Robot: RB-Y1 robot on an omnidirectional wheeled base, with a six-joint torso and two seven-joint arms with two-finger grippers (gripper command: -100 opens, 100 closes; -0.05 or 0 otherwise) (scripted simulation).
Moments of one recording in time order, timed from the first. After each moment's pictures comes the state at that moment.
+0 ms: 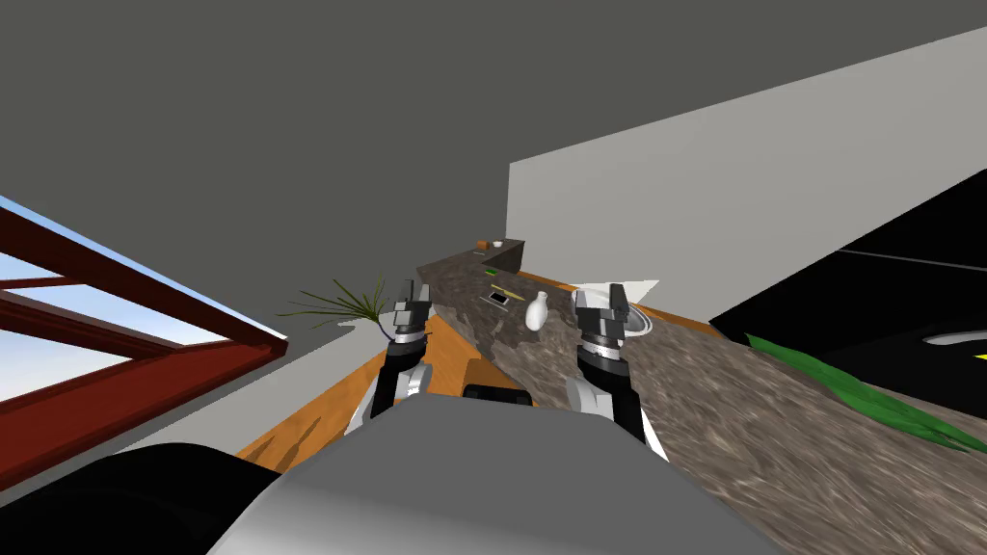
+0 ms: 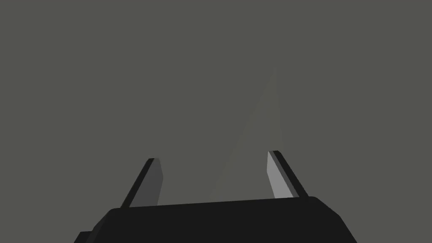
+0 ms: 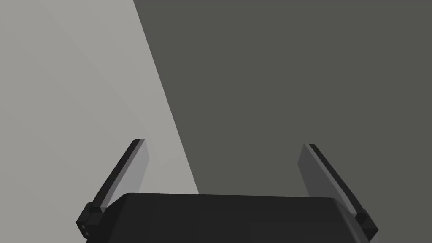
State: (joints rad) left arm 0.50 0.05 0.00 -2.23 0.01 -0.61 -0.01; right arm 0.51 0.04 0.05 -2.29 0.01 -0.52 -0.03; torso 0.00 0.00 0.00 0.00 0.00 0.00
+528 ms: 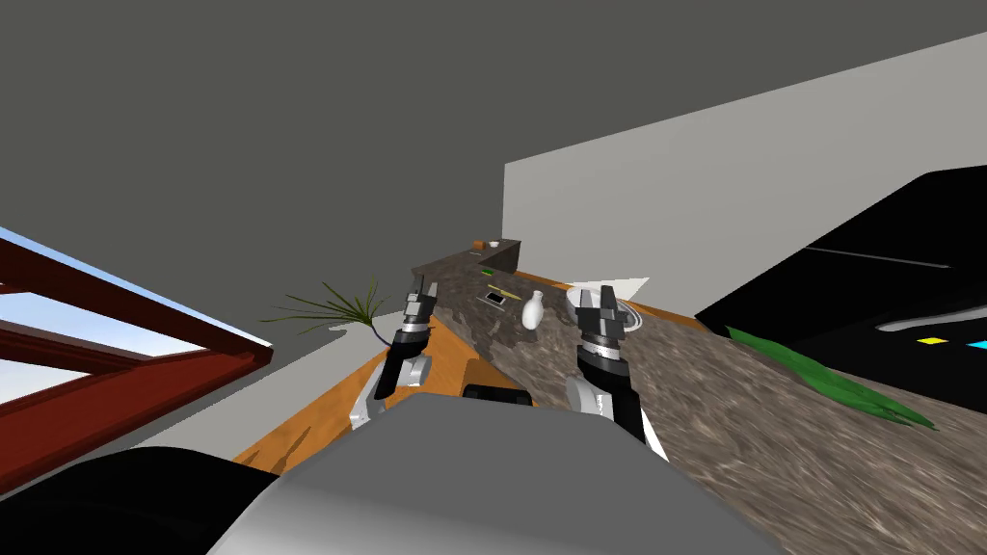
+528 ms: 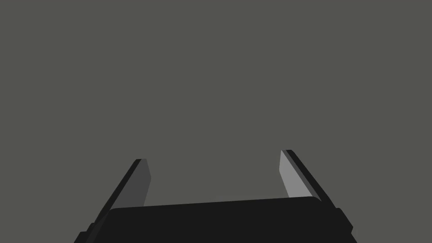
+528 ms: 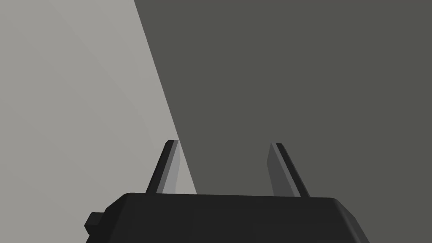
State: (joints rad) left arm 0.41 0.12 0.02 -2.20 -0.01 -0.47 0.01; right arm 0.51 0.04 0.05 -2.29 0.01 -0.52 -0.03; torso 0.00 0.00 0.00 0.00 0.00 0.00
